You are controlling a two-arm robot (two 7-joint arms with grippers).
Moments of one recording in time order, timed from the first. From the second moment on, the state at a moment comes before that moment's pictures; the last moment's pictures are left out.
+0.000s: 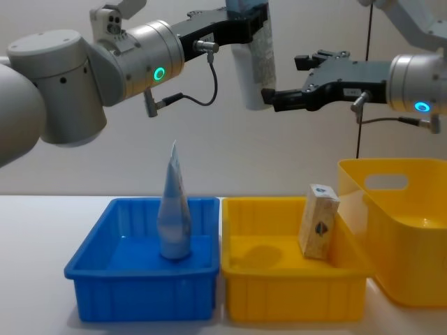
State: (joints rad) left arm -0.84 0.04 0.38 -0.91 -0.33 -0.27 -0.53; right arm 0.82 0.21 -0.42 -0.93 0.02 -0.21 0.58
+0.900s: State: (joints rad) left arm -0.82 0.03 0.40 -0.93 -0.35 -0.28 -0.52; right arm 0.91 0.13 -0.44 -0.79 0.06 -0.18 0.58
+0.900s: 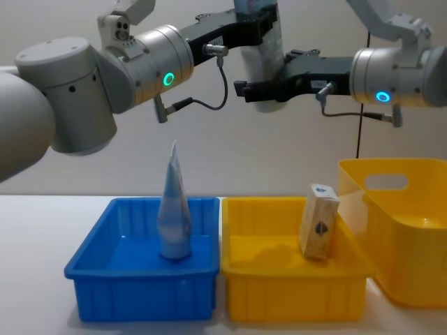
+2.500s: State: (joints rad) left arm -0.82 0.02 0.40 -0.92 -0.36 -0.29 -0.53; right arm 0.94 0.11 -0.45 -0.75 0.08 -0.16 0.59
